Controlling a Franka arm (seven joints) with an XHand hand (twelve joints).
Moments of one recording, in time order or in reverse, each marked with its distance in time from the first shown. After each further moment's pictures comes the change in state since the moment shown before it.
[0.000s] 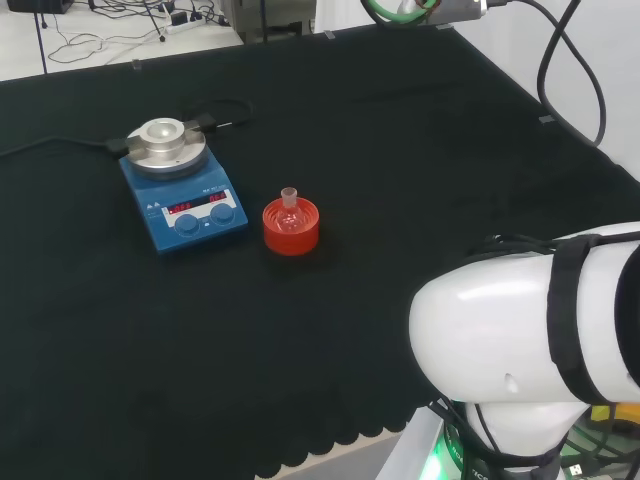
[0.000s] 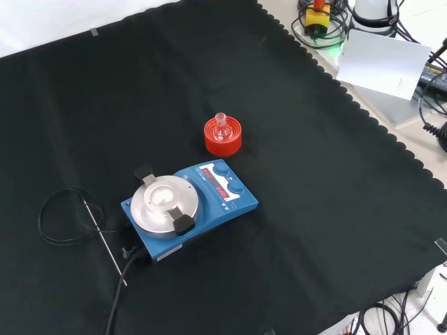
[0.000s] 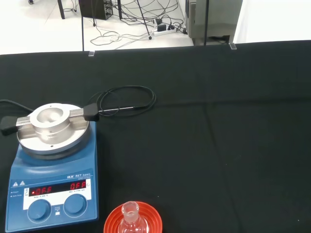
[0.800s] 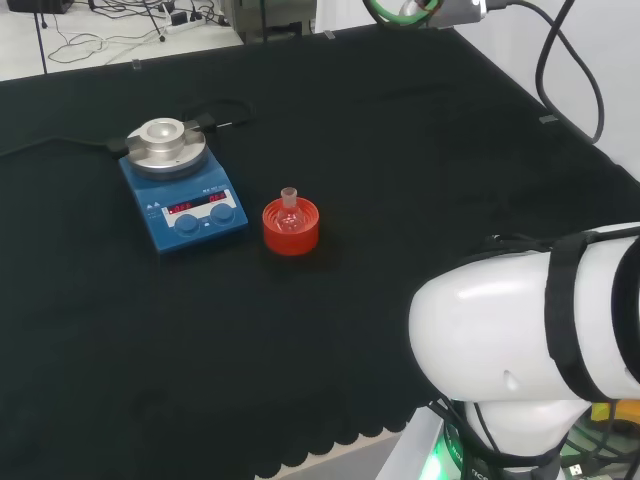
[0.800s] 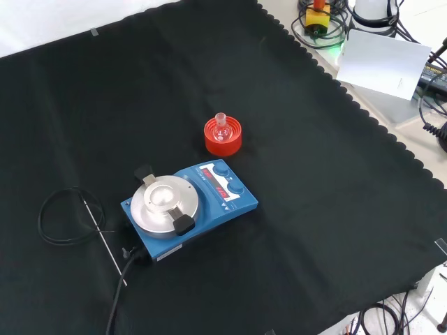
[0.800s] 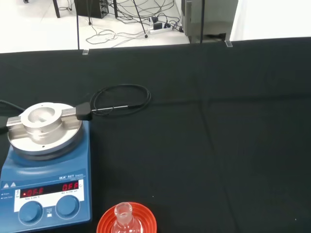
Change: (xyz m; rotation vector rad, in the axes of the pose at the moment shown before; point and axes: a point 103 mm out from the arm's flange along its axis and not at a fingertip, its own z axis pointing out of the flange) arm -0.007 0.011 0.010 0.009 0.002 0.014
